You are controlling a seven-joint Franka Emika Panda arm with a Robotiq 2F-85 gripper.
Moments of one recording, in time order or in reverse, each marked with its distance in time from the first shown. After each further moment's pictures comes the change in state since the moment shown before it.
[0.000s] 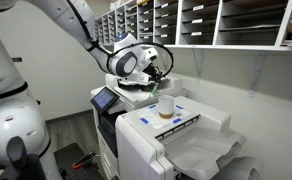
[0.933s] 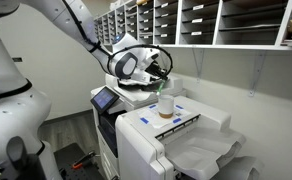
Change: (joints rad) arm -0.491 -0.020 0.457 -0.010 0.108 0.118 0.028
